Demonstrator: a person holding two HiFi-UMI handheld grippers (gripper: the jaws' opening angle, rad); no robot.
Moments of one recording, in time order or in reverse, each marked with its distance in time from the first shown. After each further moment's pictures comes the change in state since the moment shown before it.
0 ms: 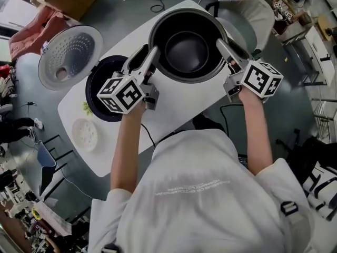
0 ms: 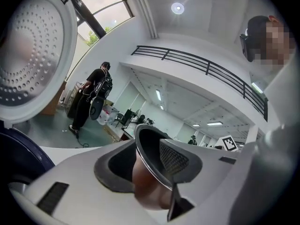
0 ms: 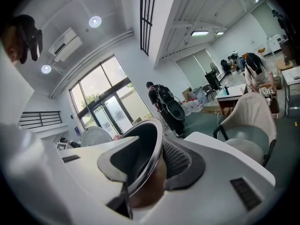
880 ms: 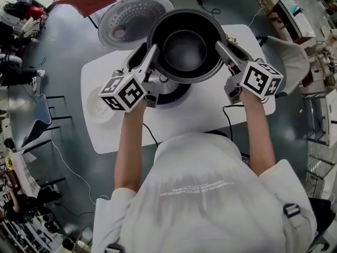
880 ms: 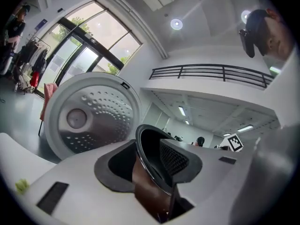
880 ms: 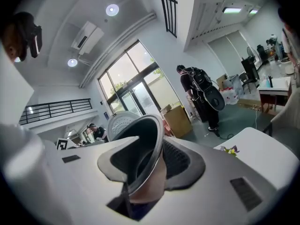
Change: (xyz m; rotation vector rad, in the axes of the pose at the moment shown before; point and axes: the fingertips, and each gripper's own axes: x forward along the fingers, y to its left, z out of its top) left arm -0.171 0.097 0.073 0.059 -0.256 0.338; right arm 0.123 0.170 -0.054 -0.133 0.180 0.339
